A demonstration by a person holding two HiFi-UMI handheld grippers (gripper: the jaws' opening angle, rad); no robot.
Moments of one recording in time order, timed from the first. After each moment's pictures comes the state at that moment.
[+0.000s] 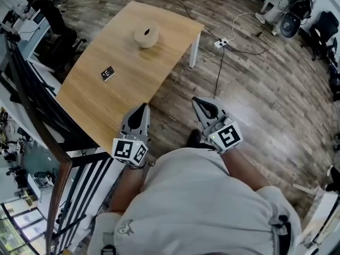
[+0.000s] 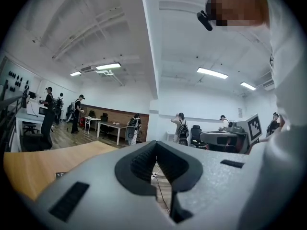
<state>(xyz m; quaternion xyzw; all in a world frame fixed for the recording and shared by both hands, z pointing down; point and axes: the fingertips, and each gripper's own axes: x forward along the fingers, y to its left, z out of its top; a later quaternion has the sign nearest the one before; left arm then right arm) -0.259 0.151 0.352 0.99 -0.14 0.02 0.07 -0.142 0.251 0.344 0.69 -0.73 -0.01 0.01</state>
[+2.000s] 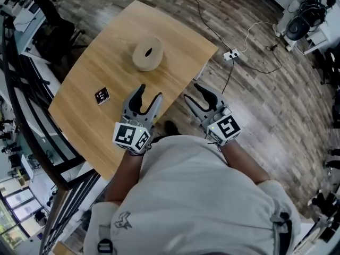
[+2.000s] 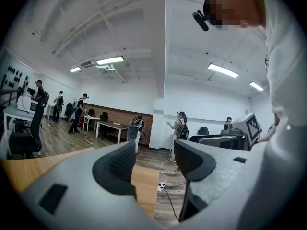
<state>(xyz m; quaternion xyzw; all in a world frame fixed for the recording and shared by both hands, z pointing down) -0.027 -0.051 0.367 0.99 -0.14 0.02 0.08 0.060 0.024 0.369 0.63 -0.77 0.05 0.01</state>
